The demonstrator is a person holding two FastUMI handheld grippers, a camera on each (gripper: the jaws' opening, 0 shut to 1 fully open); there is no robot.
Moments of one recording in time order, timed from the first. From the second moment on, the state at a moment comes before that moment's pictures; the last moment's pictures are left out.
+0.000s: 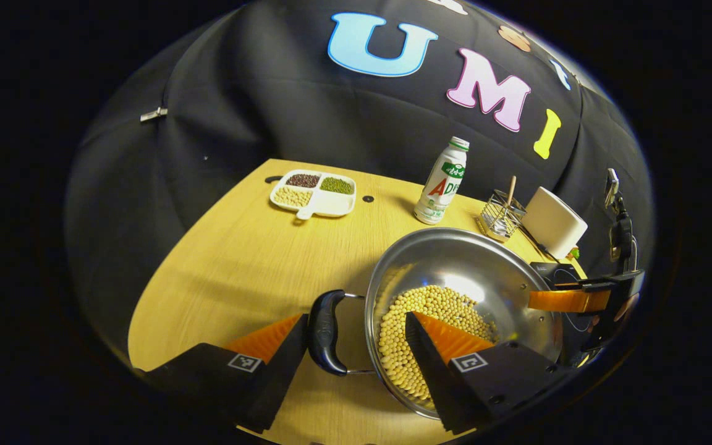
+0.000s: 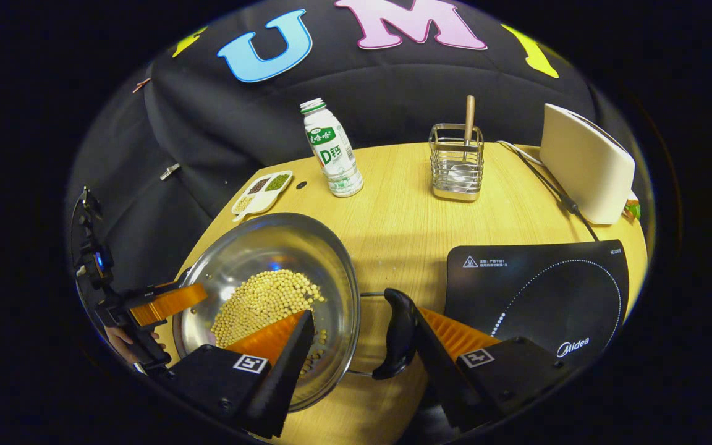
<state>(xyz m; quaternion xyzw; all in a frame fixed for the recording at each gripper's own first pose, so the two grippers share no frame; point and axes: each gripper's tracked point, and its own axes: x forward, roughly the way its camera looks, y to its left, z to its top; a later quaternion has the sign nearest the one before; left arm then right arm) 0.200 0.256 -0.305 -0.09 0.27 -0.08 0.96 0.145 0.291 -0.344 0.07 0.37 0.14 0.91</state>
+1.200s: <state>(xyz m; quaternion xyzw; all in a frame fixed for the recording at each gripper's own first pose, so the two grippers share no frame) 0.178 0.263 -0.316 -0.11 0.31 -0.07 0.94 0.138 0.291 -0.355 0.04 0.38 0.11 0.92</state>
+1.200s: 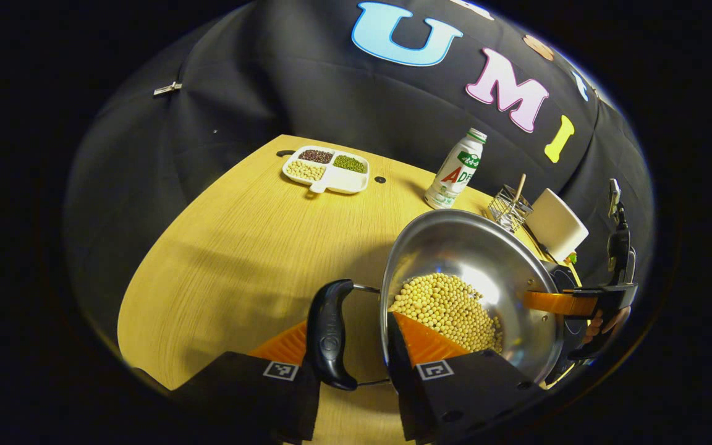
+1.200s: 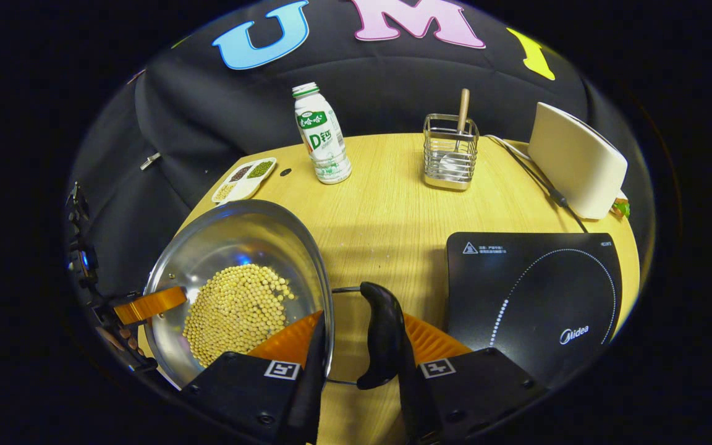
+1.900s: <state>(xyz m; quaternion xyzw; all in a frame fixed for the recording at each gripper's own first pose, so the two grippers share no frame) 0.083 0.156 -0.236 -0.11 0.31 -0.07 0.94 0.051 0.182 -0.256 0.05 0.37 0.11 0.92</state>
